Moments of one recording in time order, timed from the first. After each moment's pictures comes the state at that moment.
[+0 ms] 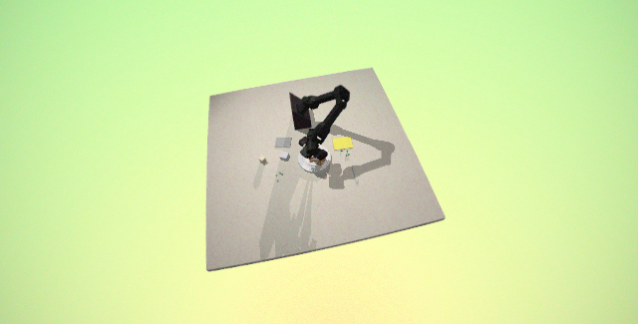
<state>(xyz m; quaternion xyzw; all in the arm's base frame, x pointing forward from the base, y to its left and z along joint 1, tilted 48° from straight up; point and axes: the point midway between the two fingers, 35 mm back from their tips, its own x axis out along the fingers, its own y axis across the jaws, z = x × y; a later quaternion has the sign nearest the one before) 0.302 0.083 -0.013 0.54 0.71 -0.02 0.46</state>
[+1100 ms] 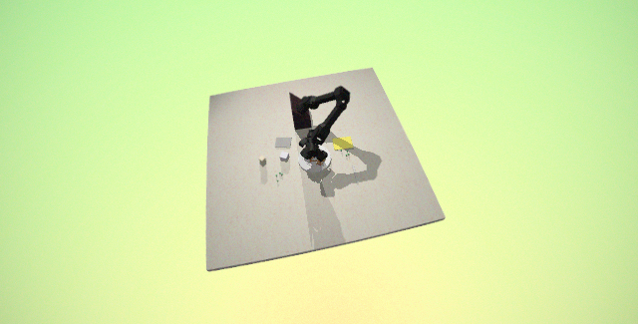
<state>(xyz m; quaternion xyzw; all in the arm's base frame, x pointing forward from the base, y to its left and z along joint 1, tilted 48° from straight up) 0.301 0.091 -0.021 0.54 0.71 -0.02 0.46</state>
